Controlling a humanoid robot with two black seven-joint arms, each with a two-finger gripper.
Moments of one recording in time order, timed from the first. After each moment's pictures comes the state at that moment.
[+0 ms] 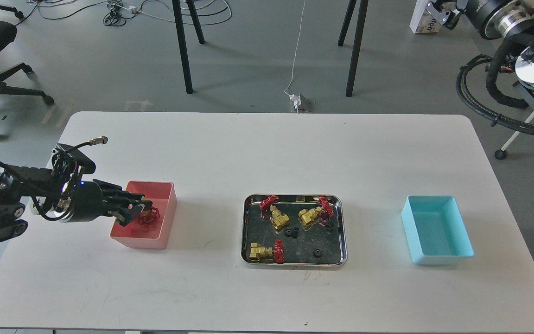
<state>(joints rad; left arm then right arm) -1.10 0.72 0.51 -1.00 1.46 0.06 -0.49 1.10 -0.52 0.66 0.85 0.23 0.07 0.11</state>
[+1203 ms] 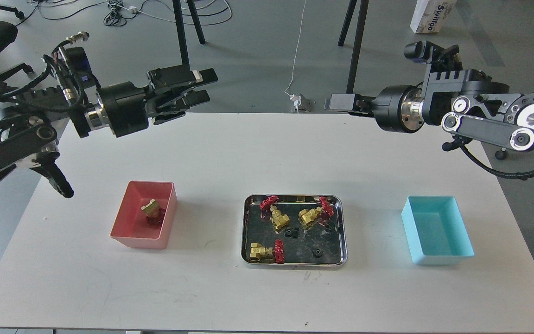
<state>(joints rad) -0.97 0.65 -0.36 -1.15 0.73 -0.46 -0.49 1.54 -0.48 -0.50 1.14 -0.77 0.20 0.09</state>
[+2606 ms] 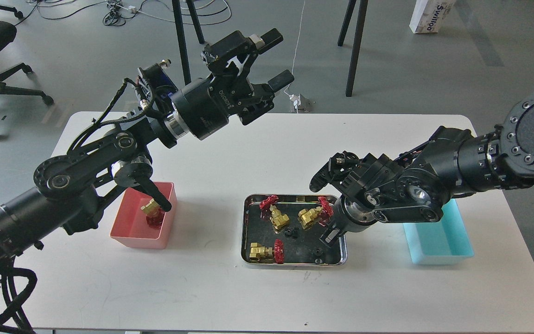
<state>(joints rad) -0.83 0.32 -0.57 -1.16 0.59 -0.46 -0.49 1.57 0.00 -0.95 1.16 -0.86 0.32 0.03</state>
